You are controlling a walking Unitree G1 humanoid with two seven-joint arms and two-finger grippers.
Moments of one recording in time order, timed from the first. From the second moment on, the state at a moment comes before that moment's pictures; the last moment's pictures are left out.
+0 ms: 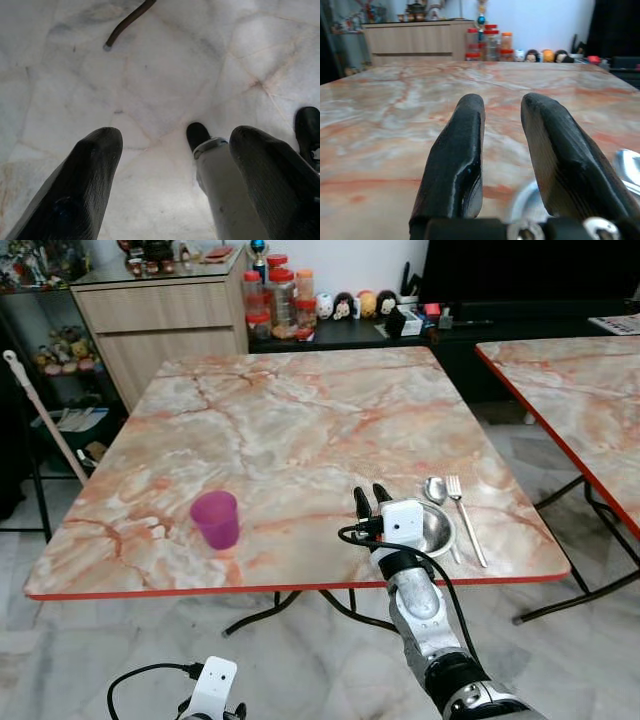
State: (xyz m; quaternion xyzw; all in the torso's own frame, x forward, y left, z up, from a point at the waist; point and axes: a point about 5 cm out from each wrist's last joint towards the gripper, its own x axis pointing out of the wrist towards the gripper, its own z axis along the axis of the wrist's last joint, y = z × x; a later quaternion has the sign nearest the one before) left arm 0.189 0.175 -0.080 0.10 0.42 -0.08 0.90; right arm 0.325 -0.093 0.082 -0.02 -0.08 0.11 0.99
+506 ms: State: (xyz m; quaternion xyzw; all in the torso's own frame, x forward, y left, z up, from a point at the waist) left arm 0.189 0.173 -0.080 0.10 0.42 -0.08 0.90; right arm 0.324 -0.121 0.082 0.01 -0.08 0.05 1.00
